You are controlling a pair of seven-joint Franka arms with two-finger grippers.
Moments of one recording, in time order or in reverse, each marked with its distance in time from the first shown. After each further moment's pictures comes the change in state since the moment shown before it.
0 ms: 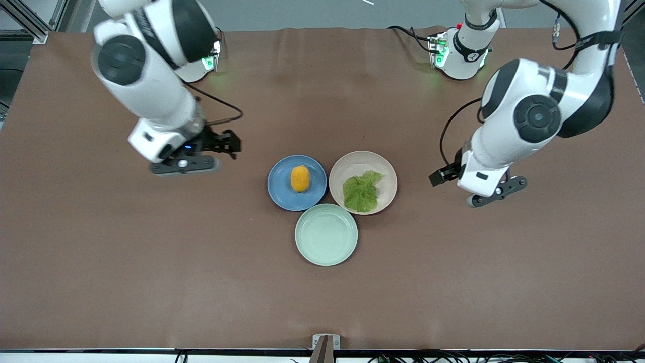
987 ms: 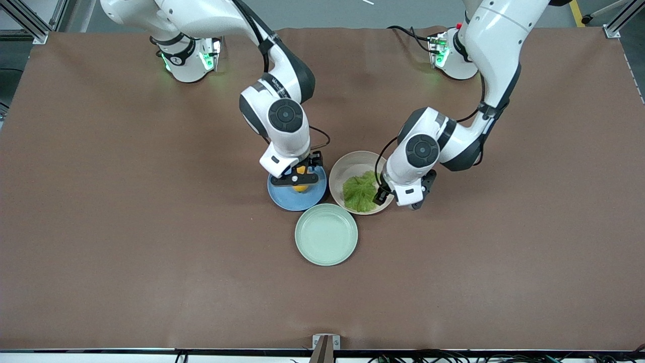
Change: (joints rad) left arm -0.192 0.280 -0.002 -0.110 0.000 0.440 -0.795; right arm 0.220 0.331 -0.007 -0.025 0.014 0.326 0.234
